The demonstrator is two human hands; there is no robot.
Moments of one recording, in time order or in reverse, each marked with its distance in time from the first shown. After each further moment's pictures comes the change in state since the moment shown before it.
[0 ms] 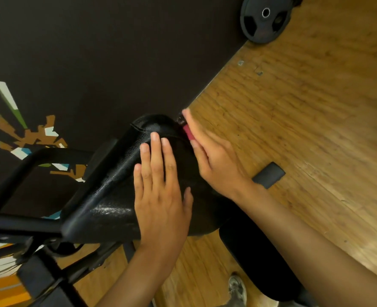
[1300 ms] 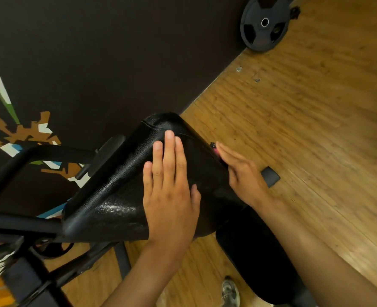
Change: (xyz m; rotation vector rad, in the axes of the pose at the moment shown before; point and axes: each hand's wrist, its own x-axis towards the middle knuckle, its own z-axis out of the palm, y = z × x) left_hand 0.001 -0.003 0.006 -0.053 0.039 0.005; right_hand -0.049 0.059 0.000 -0.208 -0.123 0.209
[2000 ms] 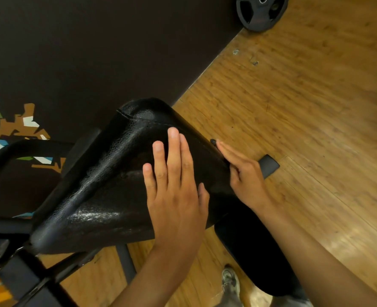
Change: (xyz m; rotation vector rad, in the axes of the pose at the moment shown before) left_hand -0.003 0.020 0.029 -0.012 0.026 0.011; right_hand -0.016 0.050 0.040 0.170 0.109 0.034
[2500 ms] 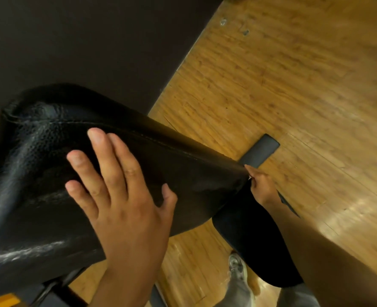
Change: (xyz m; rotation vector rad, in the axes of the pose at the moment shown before) left_hand 0.003 0.000 0.022 0.104 0.061 -0.029; right_hand -0.091 0.209 0.039 -0.158 -0.163 0.653
